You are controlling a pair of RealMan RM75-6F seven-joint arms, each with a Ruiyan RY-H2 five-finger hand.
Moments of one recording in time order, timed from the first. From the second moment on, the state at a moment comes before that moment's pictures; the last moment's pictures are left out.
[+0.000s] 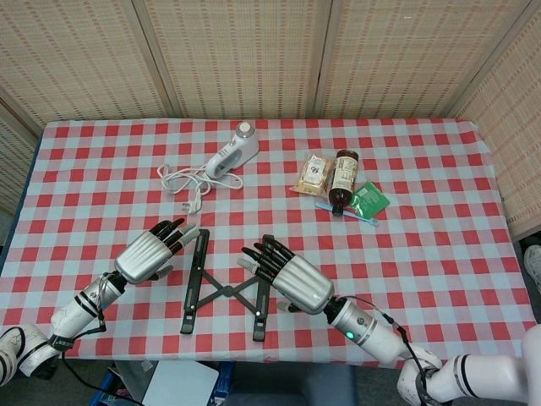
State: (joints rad) left arm -0.67 -1.37 0.00 -1.20 1.77 1.10 0.02; right arm 0.75 -1.47 0.03 -1.71 -1.62 1.10 -0.30
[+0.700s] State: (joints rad) left arm -0.75 -1.59 0.03 -0.91 1.75 1.06 -0.03; right arm 0.73 -1.65 -0.02 -1.42 -1.73 1.11 -0.42
